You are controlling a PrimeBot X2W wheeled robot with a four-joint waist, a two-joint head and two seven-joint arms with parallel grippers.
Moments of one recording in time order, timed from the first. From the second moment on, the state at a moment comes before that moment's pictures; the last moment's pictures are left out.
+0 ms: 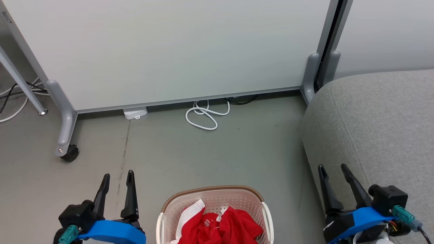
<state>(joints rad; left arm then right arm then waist) -0.03 0.07 -0.04 0.31 -0.33 -0.12 -0.21 -0.07 -0.05 0.01 0.28 0.25 0.13 -0.16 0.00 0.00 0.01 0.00</state>
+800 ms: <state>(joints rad) -0.04 0.06 -0.06 0.34 -0.20 -0.13 -0.26 -0.07 -0.05 0.02 0.28 0.08 0.13 -0.19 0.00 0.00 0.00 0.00</state>
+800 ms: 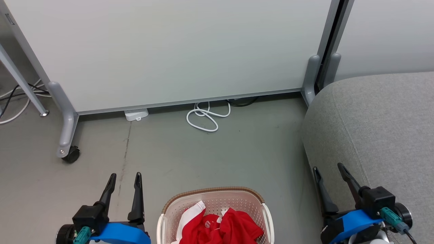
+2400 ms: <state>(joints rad) -0.37 0.15 -0.21 0.84 -0.31 -0.13 -0.24 -0.24 -0.05 0.17 0.19 0.12 0.13 -0.25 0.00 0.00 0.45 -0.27</state>
